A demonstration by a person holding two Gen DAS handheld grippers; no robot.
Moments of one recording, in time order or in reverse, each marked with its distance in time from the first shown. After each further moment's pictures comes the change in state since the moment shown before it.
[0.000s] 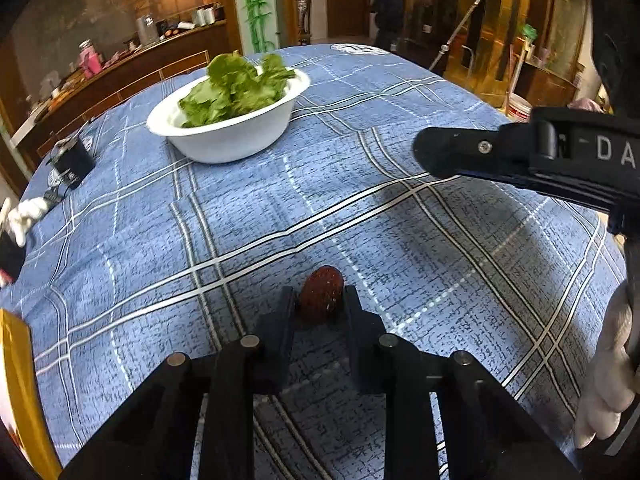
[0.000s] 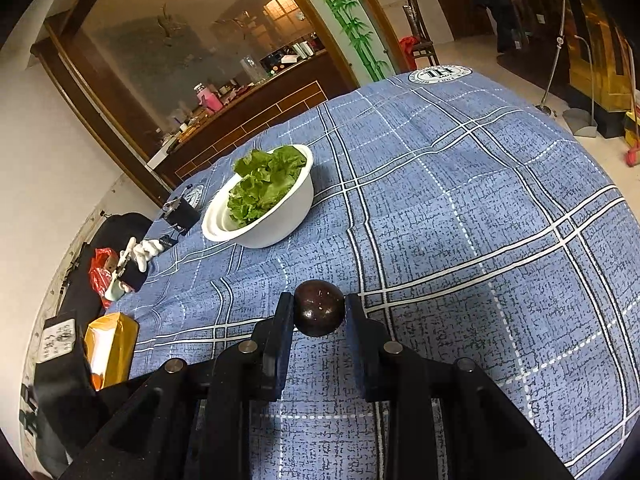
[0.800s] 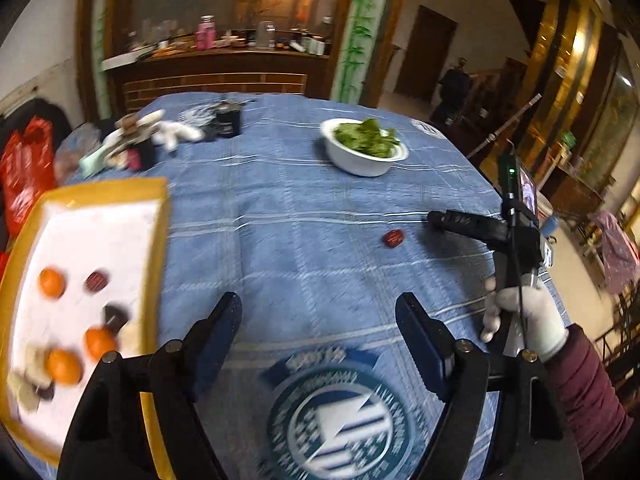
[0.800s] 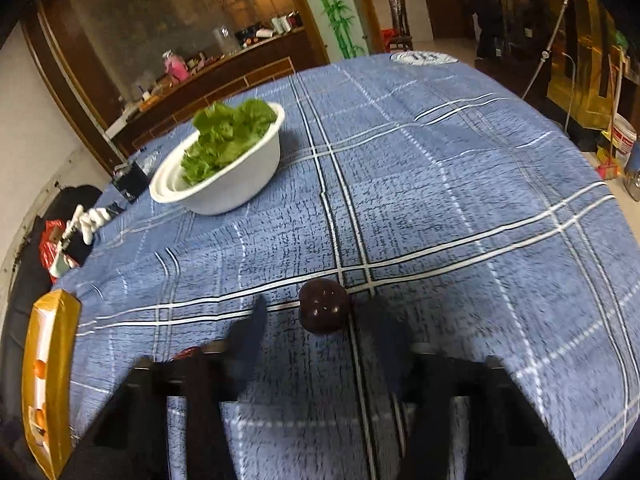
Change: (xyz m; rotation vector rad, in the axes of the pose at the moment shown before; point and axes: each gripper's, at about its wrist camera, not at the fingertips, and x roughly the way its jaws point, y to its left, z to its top) left arm -0.172 0.082 -0.092 -0.324 -0.153 0.010; right arm 0.040 0.007 -0.013 -0.065 0.072 -0.193
